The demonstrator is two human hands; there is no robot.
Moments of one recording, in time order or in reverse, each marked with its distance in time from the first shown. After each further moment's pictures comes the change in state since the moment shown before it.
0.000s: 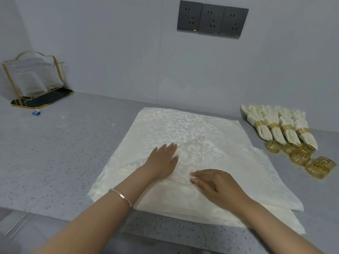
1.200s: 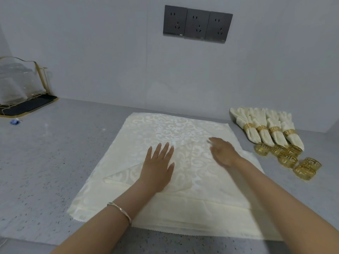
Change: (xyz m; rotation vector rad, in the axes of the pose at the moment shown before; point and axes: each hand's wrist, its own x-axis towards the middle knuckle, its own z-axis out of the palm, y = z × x) left_hand 0.017 0.014 0.025 0.257 0.244 0.013; right_hand 0.095 0.137 -0.034 -0.181 -0.064 0.435
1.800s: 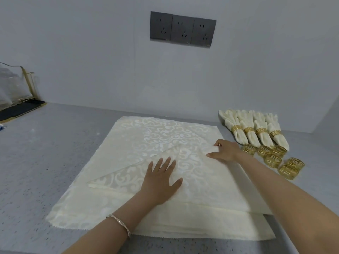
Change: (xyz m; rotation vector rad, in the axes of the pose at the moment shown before) left_hand -0.005 0.047 0.011 -0.136 -0.151 0.018; right_hand 0.000 0.049 -0.039 -0.049 -0.069 0.161
